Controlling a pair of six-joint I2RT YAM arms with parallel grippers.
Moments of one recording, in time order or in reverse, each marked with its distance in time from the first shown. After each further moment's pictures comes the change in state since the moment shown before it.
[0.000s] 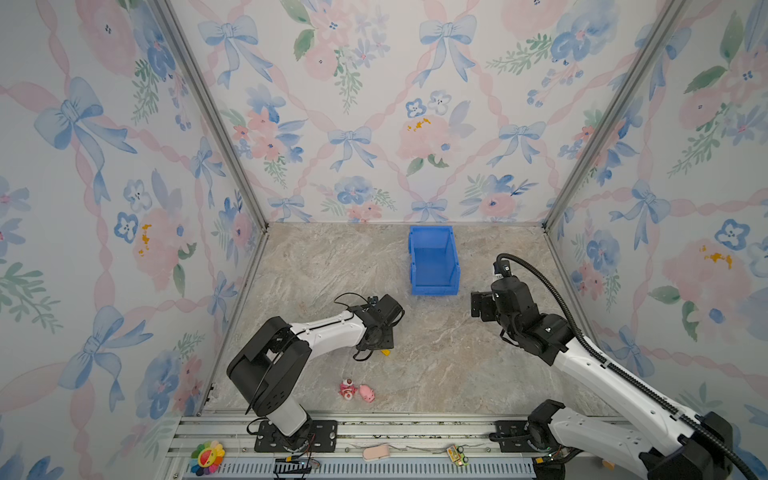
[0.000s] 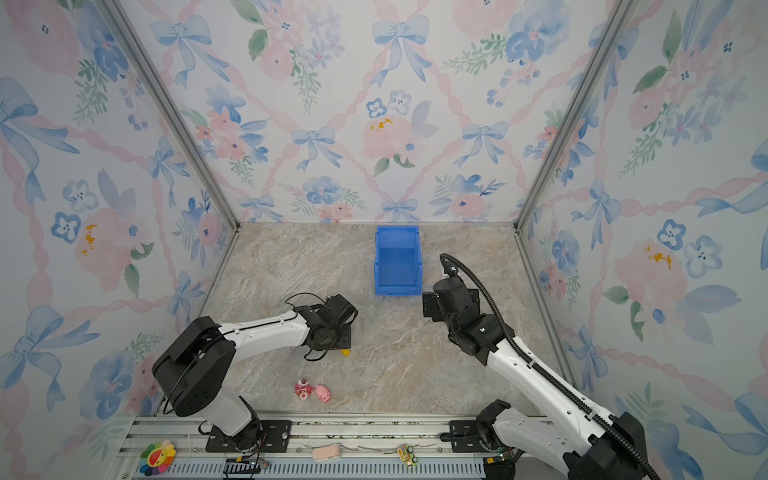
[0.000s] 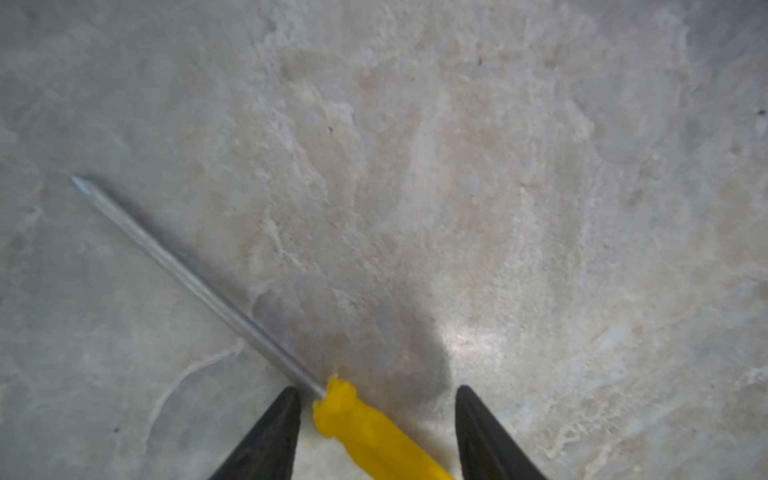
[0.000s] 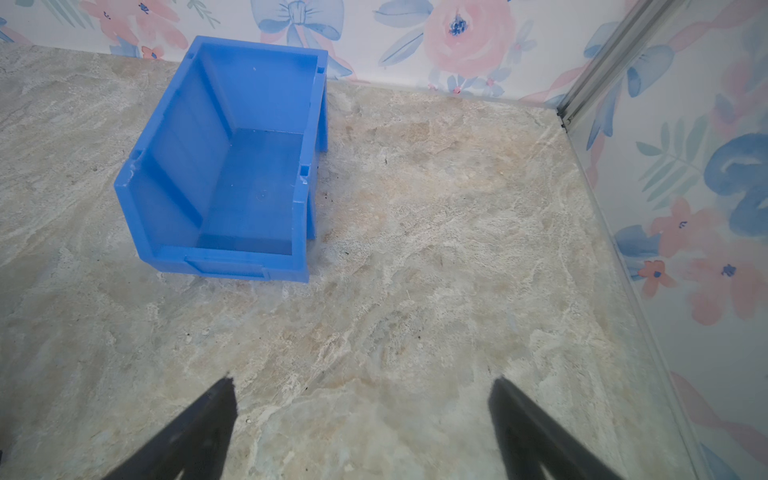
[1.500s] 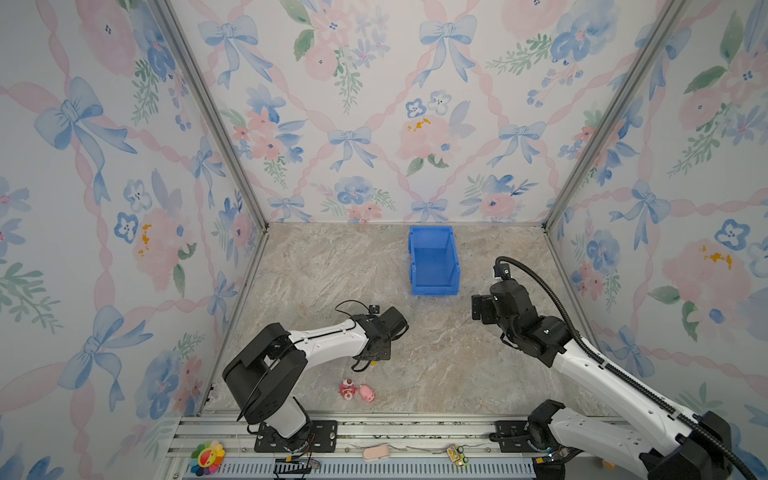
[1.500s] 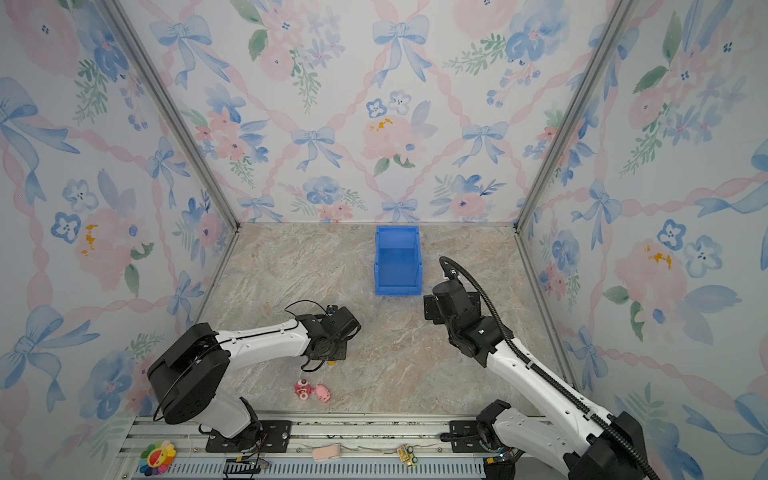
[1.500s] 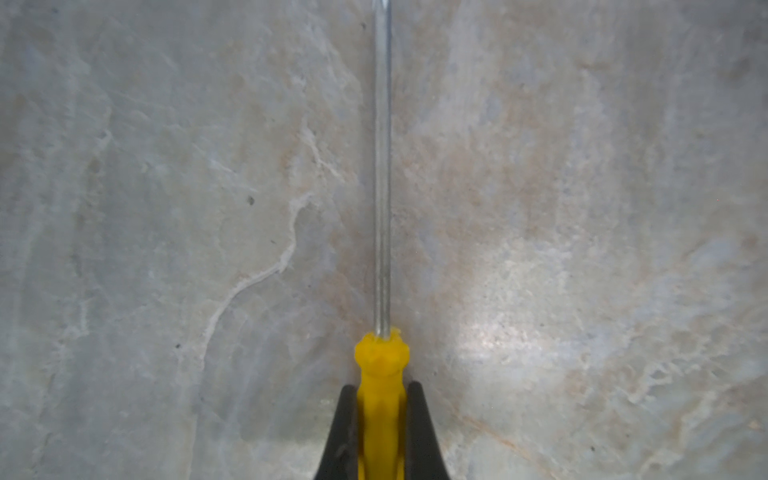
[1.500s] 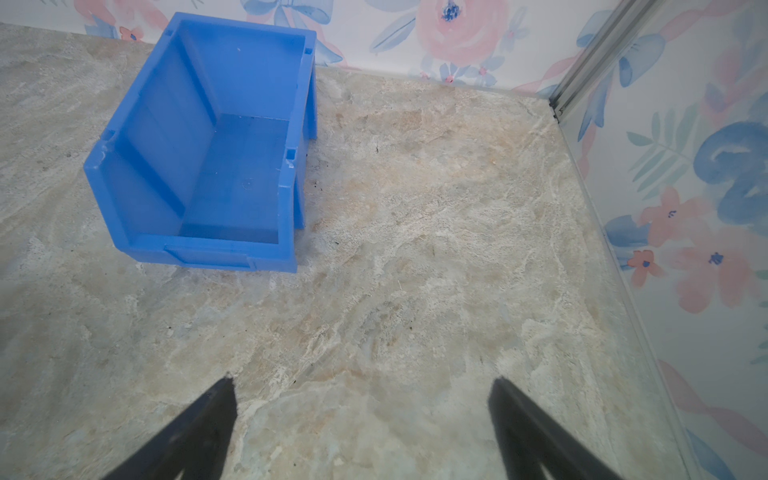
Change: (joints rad) left arm -0.082 -0.054 -0.025 -0.108 -0.104 0.002; right arm 0.000 -0.012 -0.029 0.006 0.016 0.010
